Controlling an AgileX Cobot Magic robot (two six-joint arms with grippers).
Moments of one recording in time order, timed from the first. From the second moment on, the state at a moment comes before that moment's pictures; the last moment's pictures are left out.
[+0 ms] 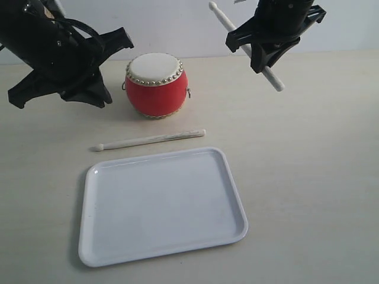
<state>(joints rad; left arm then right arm) -0.49 1.62 -1.25 -0.14 0.85 -0.73 0.37 1.97 -1.77 0.04 1.22 -0.13</state>
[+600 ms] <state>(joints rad) -0.50 1.62 -1.25 -0.34 0.60 -0.92 0.37 1.97 -1.77 0.05 1.22 -0.16</state>
